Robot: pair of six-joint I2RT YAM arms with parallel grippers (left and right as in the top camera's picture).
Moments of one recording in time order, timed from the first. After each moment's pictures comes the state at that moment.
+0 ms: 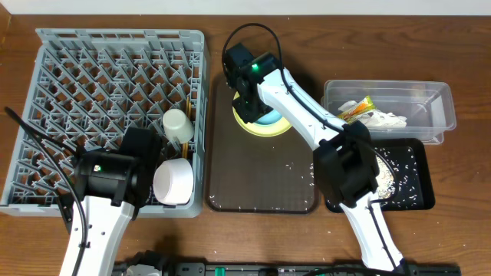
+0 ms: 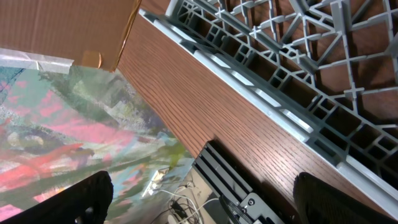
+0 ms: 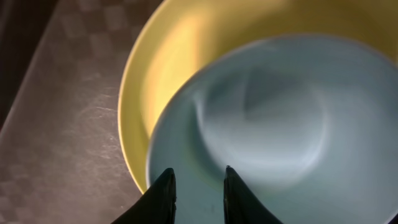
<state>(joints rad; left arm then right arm) -0.16 1.10 1.11 -1.70 -0.73 -0.69 0.63 2.39 2.14 -1.17 0.03 0.07</state>
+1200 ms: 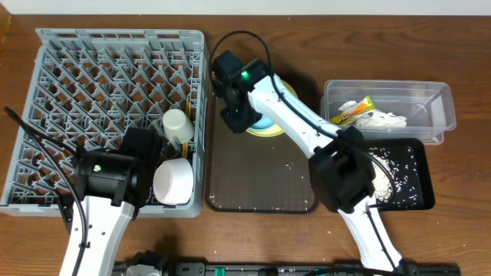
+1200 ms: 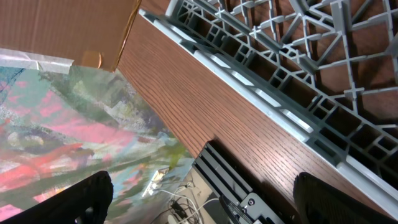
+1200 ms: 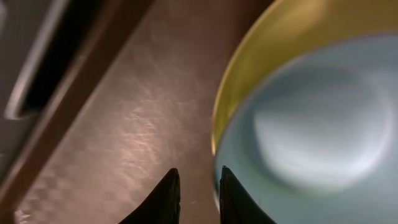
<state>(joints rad) -0.16 1.10 1.11 -1.70 -0.73 -0.69 0.69 2.37 2.11 -1.19 -0.05 0.06</state>
